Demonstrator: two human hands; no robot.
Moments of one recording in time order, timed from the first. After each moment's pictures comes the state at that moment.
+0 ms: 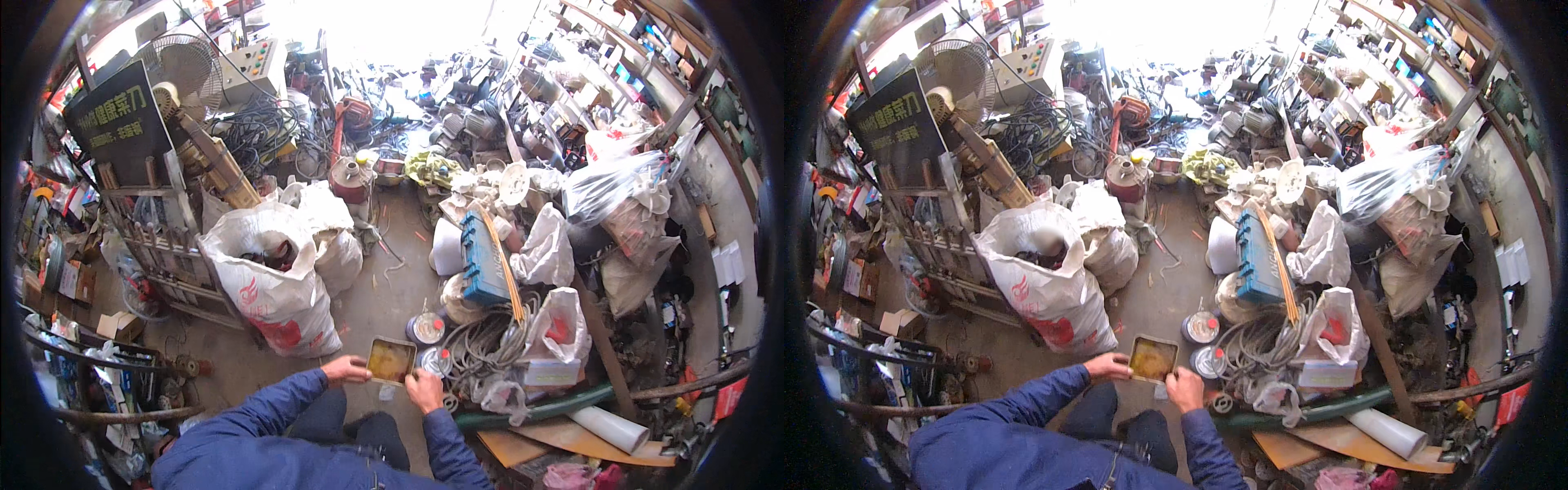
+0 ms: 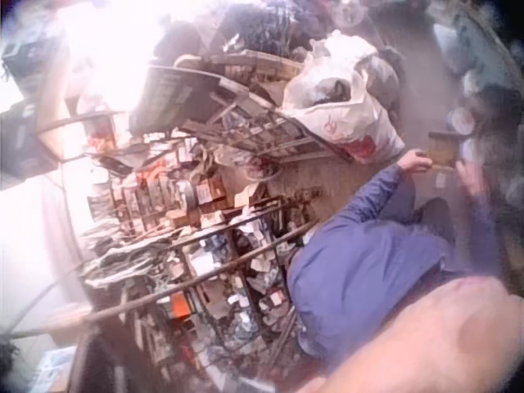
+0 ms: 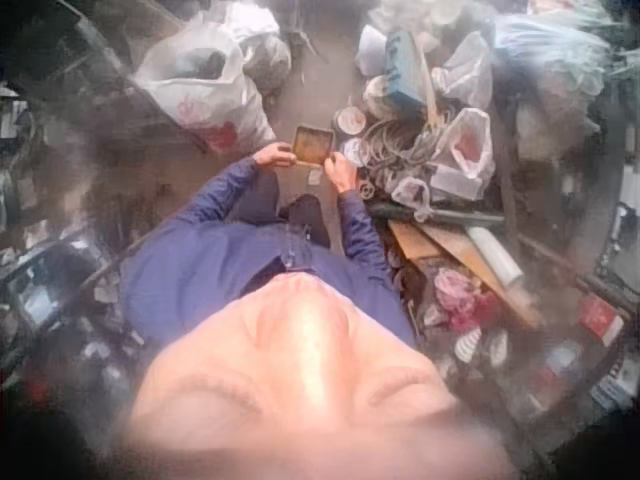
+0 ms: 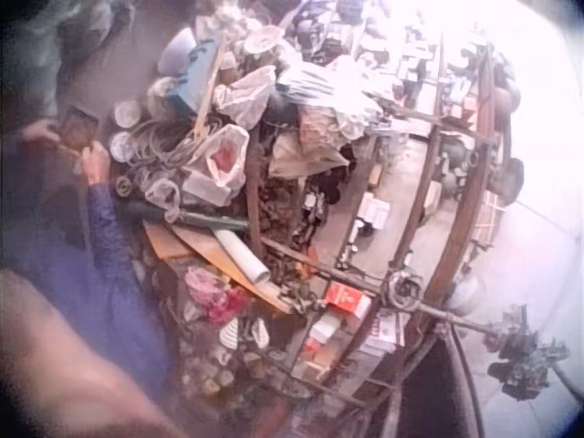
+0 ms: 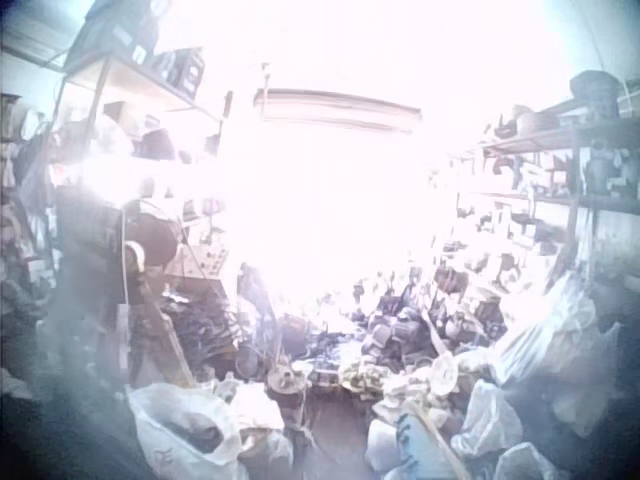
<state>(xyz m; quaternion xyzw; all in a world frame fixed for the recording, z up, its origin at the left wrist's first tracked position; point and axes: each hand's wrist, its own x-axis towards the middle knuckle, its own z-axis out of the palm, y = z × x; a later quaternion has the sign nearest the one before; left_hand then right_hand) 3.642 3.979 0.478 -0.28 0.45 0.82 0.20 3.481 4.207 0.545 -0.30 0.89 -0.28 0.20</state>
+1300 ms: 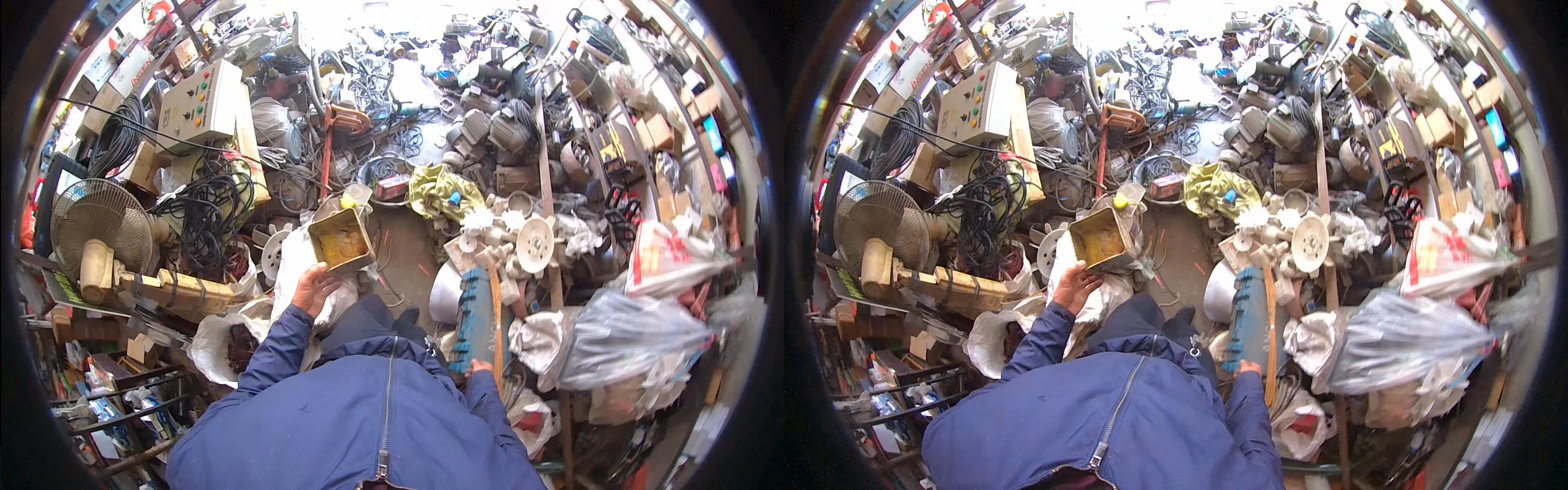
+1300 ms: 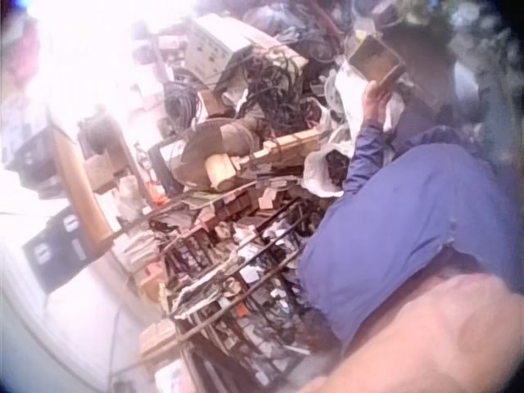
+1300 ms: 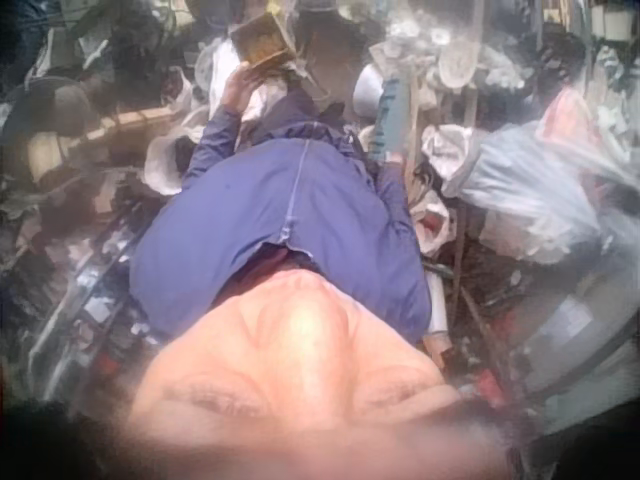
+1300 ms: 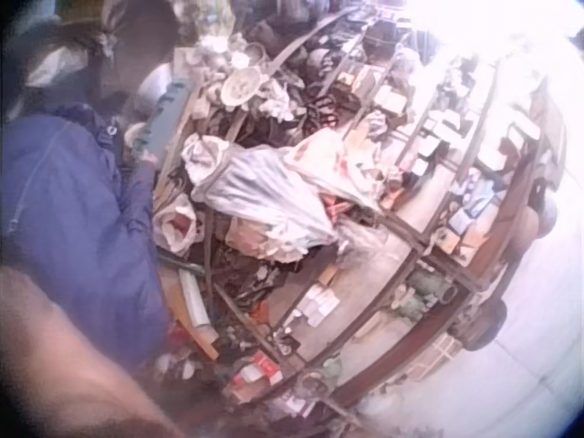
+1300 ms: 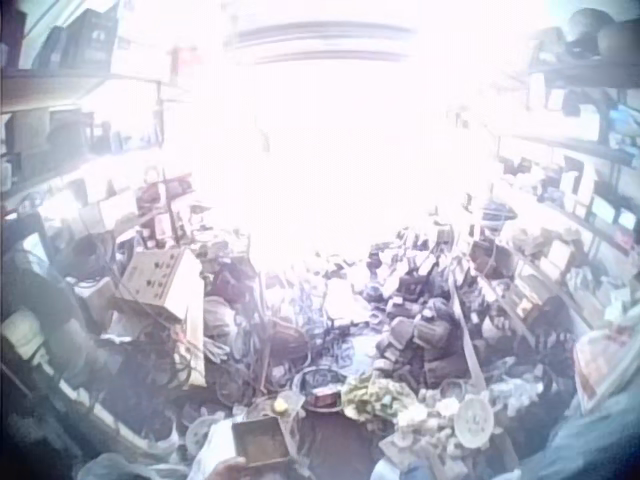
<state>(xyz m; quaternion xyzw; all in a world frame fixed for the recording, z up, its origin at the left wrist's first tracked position) 3.190 3.551 0.633 -0.41 0.25 0.84 -0.24 2.942 4.089 0.375 0.21 0.81 -0.39 0.38</state>
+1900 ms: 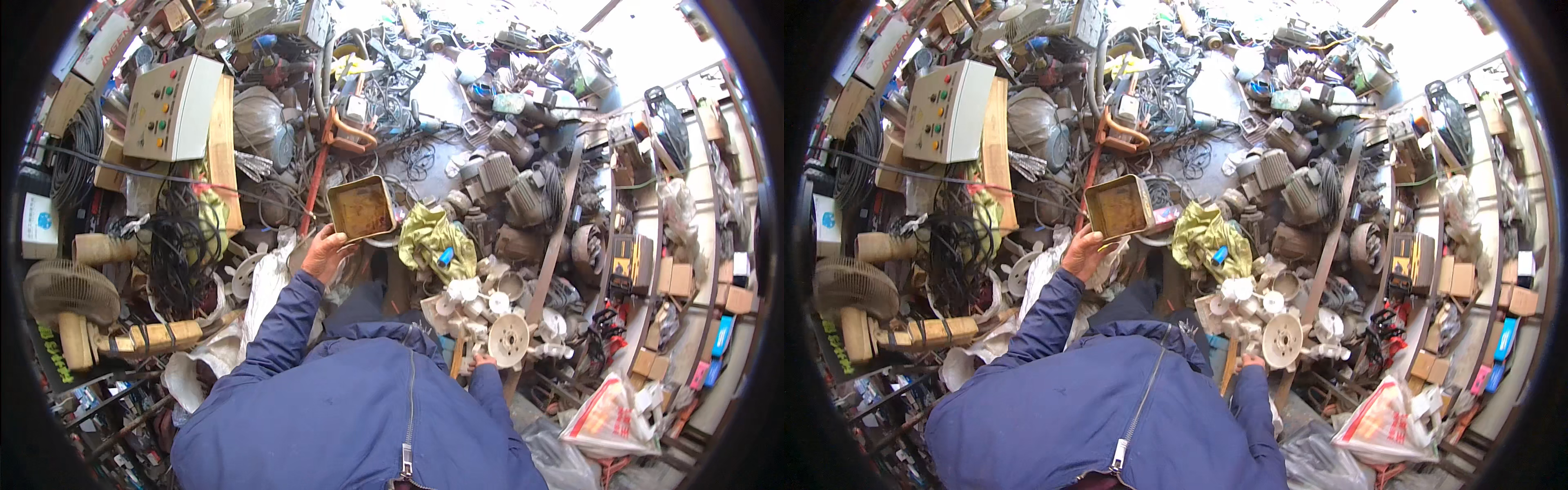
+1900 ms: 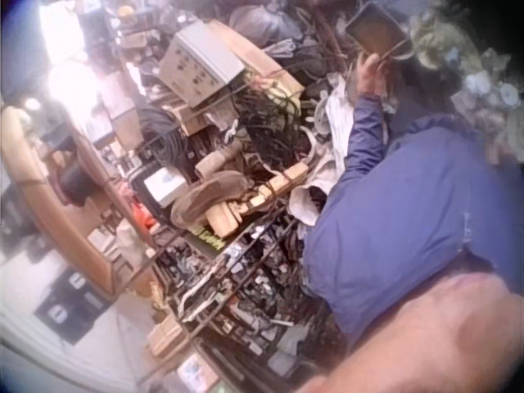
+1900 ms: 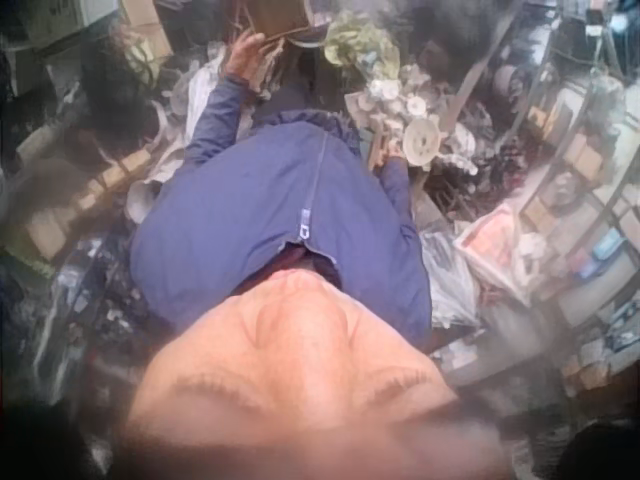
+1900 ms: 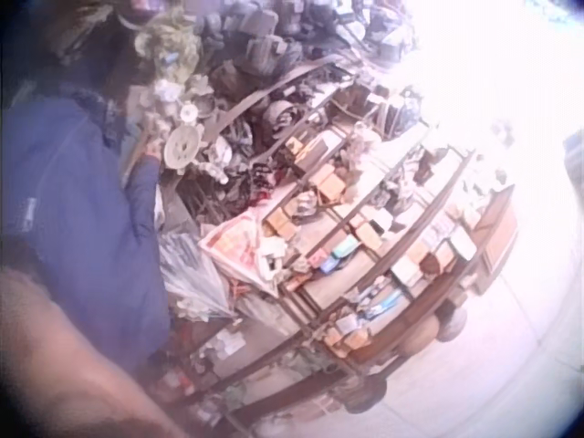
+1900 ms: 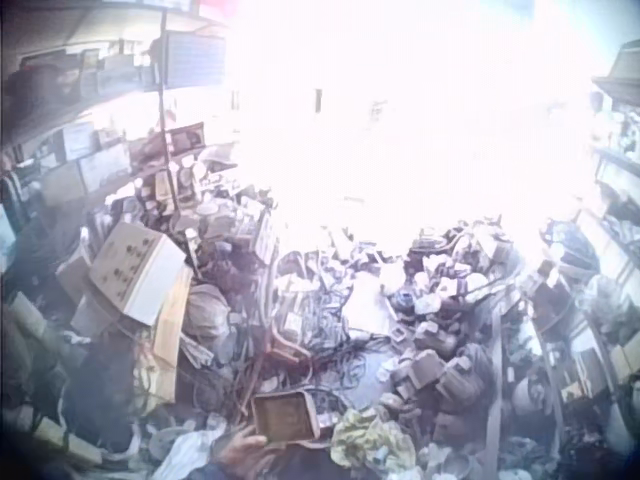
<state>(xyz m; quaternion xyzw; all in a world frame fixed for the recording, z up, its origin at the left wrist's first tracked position) 2.905 3.260 0.599 -0.31 0.26 0.86 -0.32 2.589 3.790 0.463 0.16 0.86 -0.29 0.39</state>
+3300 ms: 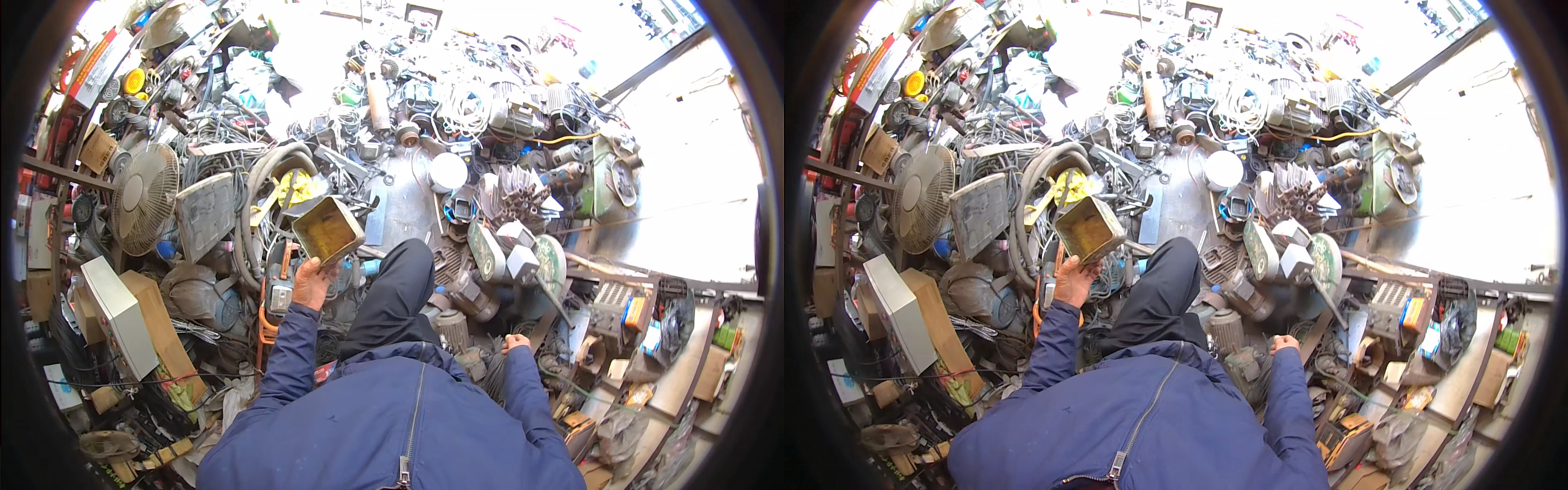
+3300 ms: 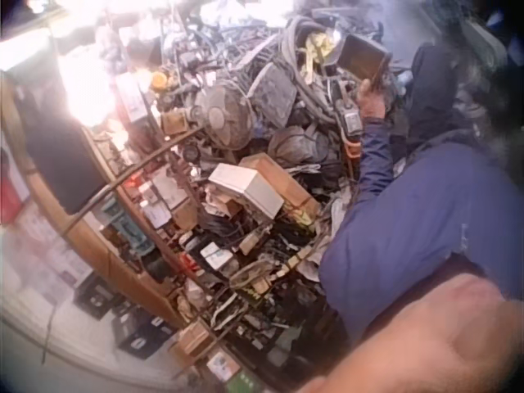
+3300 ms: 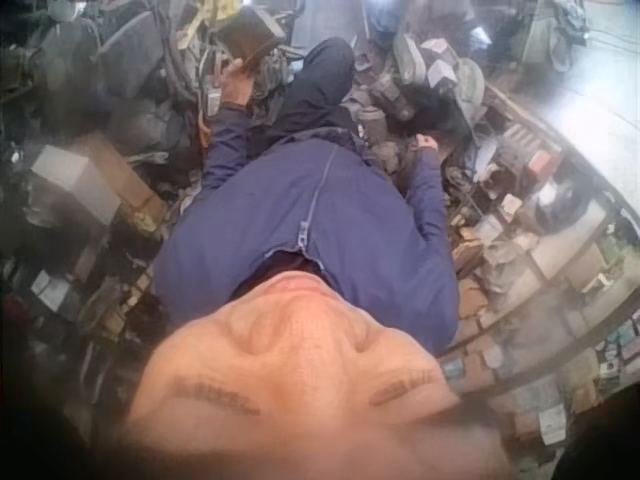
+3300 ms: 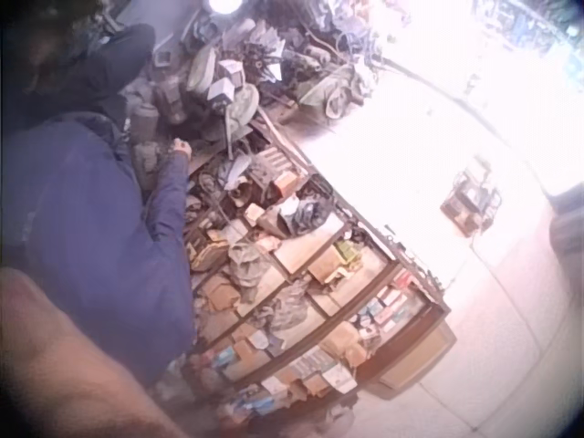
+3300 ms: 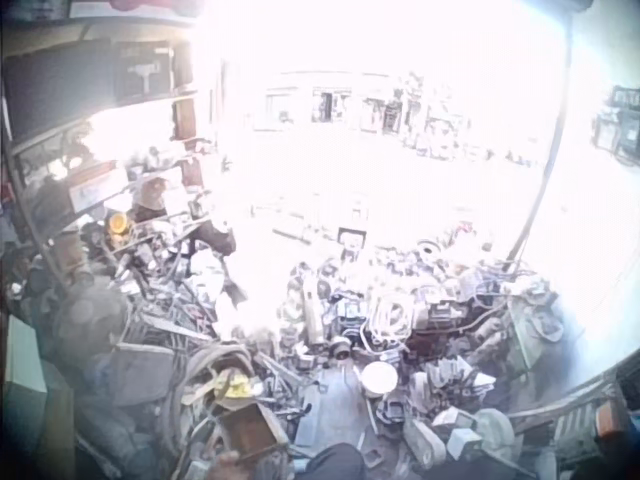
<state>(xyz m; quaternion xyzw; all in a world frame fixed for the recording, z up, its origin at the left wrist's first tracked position) 2.353 2.666 0.576 -0.38 0.15 0.80 -0.43 1.853 3.071 0.511 0.01 0.90 -0.20 0.38</state>
